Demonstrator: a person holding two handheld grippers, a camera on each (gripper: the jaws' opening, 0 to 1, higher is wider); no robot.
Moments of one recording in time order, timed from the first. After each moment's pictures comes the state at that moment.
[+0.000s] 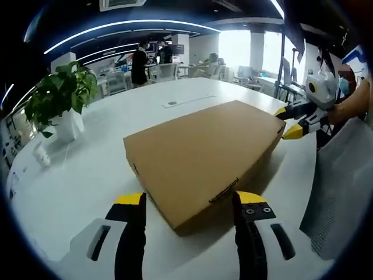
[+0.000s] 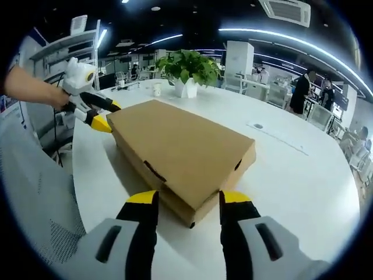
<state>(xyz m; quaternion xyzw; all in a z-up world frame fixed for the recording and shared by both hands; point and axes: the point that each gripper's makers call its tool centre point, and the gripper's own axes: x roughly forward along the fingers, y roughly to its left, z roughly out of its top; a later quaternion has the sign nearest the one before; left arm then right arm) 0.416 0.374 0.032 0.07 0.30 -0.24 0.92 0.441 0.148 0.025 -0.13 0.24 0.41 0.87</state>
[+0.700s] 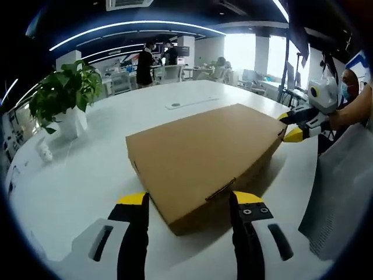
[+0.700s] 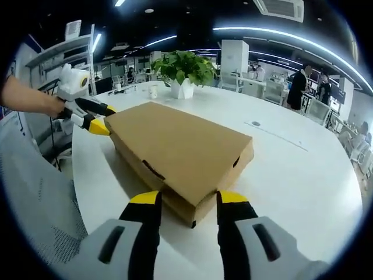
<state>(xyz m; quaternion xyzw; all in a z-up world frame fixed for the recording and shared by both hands) 0.416 0.375 0.037 0.06 0.29 -0.23 0.93 0.441 0.147 0.031 -0.12 0.24 0.40 0.87</state>
